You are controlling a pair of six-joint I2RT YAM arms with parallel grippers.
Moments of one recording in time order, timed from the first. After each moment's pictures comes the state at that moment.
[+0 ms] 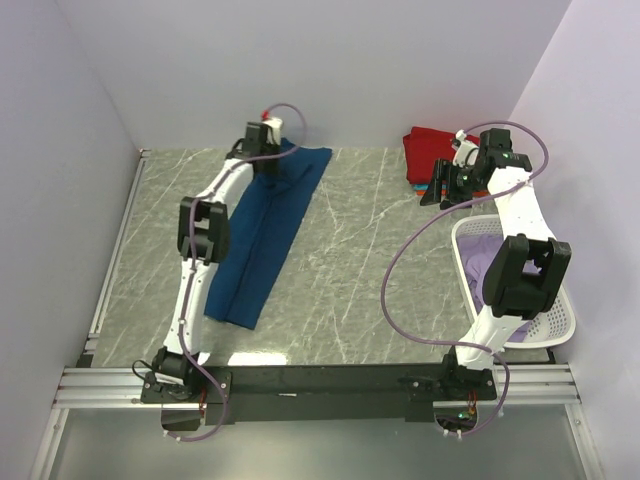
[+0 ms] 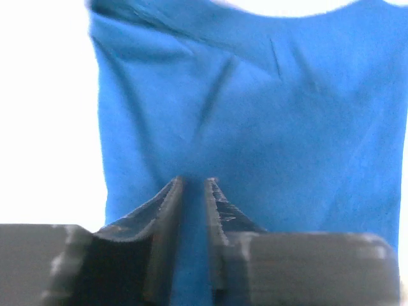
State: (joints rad) left arm -0.27 2.64 2.37 -0.39 0.06 0.00; right arm -0.16 1.76 1.61 -0.92 -0.50 -0.04
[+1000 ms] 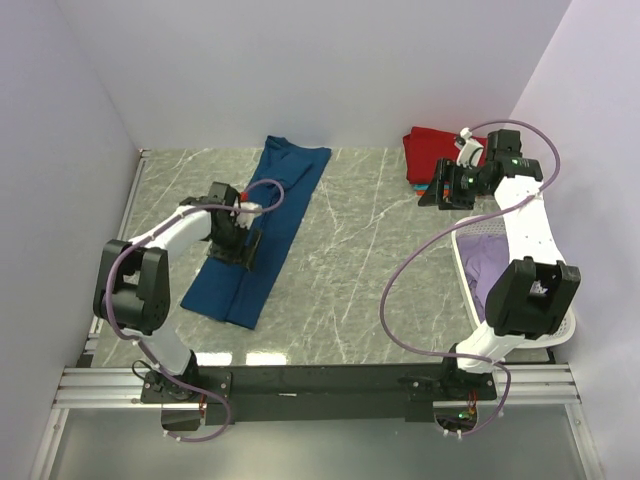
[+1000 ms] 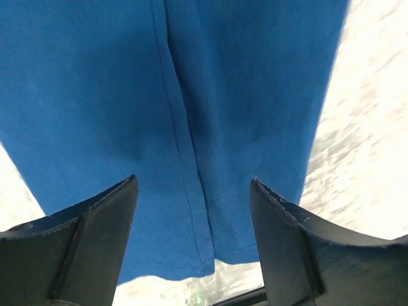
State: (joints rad) left arm -0.22 1.68 1.15 -0.75 0.21 0.11; right arm -0.16 1.62 1.56 -0.96 -0.59 -0.03
